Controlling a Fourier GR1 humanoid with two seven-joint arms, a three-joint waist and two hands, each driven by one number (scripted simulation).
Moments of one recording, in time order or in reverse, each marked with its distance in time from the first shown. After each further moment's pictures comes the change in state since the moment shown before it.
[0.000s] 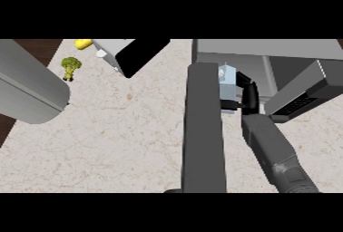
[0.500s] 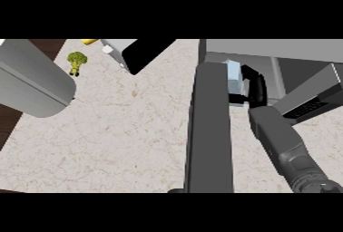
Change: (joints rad) left arm -0.023 0.011 0.001 0.006 0.000 -0.020 0.003; right arm -0.093 -0.066 0.004 0.131 0.060 -0.101 -0.056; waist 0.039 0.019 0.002
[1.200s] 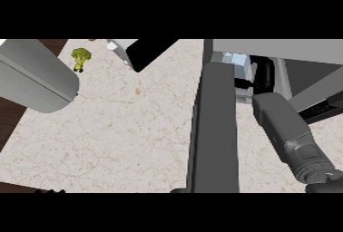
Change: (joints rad) left arm -0.042 -0.001 0.015 0.018 0.017 -0.007 0.023; right arm -0.089 -0.035 -0.055 0.009 -0.011 -0.108 -0.062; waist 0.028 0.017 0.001
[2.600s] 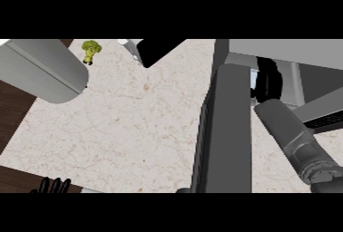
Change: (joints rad) left arm -0.093 0.016 0.023 0.055 -0.004 -0.022 0.027; right arm -0.018 -0.030 0.166 0.167 0.242 -0.334 0.264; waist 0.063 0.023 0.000
